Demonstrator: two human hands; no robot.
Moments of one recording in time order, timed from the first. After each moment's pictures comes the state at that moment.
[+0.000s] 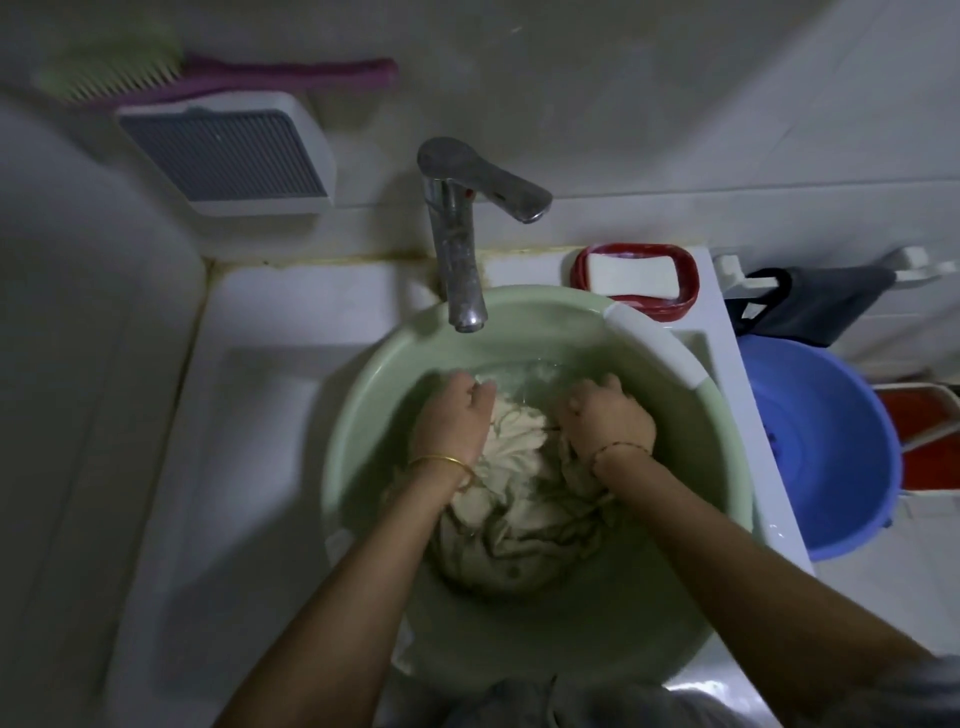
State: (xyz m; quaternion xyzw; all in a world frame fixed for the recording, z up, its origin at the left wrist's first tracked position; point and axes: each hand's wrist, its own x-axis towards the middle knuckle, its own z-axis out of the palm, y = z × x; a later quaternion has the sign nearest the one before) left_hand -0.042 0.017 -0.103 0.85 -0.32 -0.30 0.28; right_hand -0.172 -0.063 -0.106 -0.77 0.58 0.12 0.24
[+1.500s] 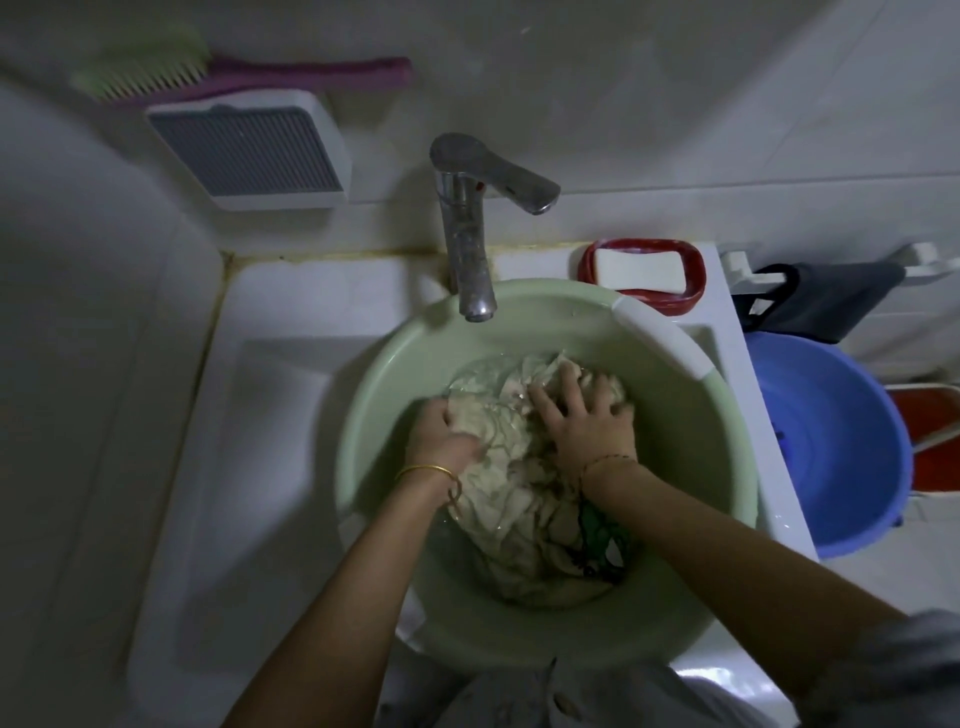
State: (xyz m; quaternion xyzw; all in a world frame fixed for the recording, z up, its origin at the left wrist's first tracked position) left_hand -0.034 0.048 -0.131 0.82 -0.15 -0.42 0.37; right_hand -0.172 -0.039 -0.130 -0.87 0.40 0.28 0.03
